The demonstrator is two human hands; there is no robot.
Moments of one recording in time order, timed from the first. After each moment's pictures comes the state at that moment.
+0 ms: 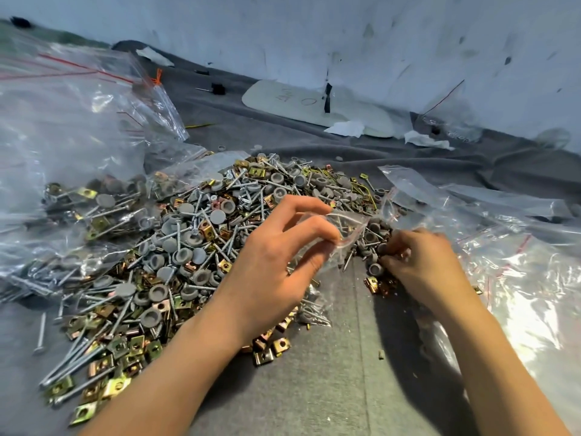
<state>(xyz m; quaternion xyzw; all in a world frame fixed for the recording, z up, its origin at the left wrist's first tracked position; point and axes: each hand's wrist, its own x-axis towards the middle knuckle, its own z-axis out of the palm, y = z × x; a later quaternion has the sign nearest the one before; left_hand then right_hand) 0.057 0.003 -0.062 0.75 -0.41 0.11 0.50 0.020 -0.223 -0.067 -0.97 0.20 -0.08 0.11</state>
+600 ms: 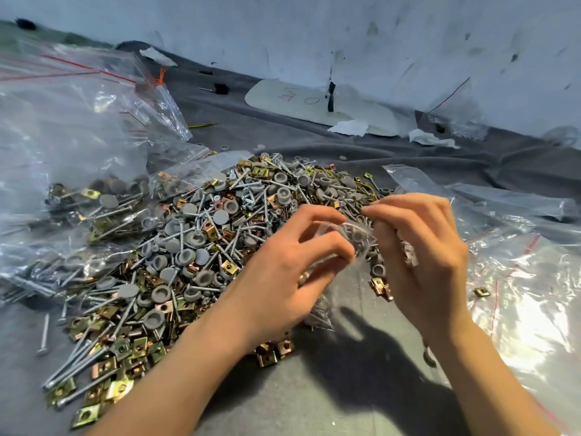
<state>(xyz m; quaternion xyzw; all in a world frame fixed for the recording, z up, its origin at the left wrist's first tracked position) 0.055 0.003 -0.061 0.76 -0.46 0.08 0.45 0.007 -0.175 -0.048 -0.87 -0.13 -0.45 0.15</state>
